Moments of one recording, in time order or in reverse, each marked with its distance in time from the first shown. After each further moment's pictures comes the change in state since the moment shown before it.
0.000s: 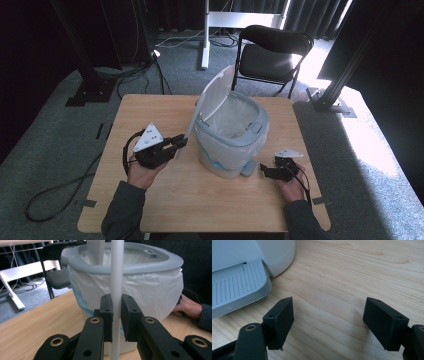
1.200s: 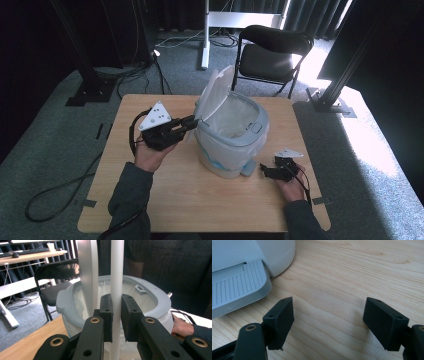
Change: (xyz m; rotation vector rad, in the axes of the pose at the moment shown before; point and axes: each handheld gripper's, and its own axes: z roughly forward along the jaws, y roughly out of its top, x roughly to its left) left arm 0.000 0.062 0.012 -0.072 -0.053 0.030; right arm 0.000 0.000 0.000 -0.001 0.000 -0.001
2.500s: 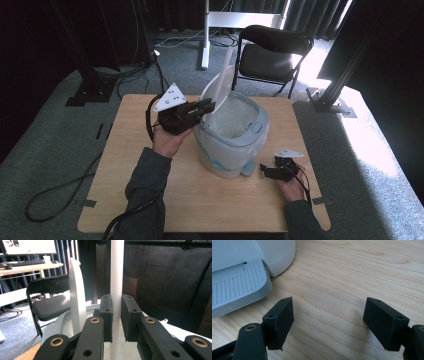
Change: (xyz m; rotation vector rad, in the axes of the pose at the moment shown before) left arm -0.002 0.038 0.036 -0.089 -0.032 -0.032; right arm 0.000 0.000 0.000 0.000 0.001 -0.001
